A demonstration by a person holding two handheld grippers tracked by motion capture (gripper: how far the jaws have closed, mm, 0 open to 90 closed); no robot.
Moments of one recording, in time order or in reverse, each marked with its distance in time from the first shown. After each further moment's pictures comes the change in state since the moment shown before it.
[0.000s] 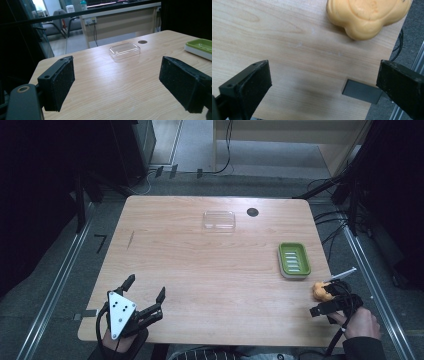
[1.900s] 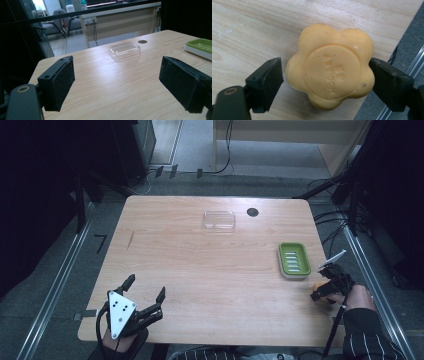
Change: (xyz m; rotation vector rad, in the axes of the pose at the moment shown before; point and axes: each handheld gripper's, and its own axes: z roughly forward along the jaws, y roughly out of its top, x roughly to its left) left arm 0.000 0.000 0.000 0.001 -0.003 0.000; right arm -0.031 0.056 0.026 0.052 0.011 -0.134
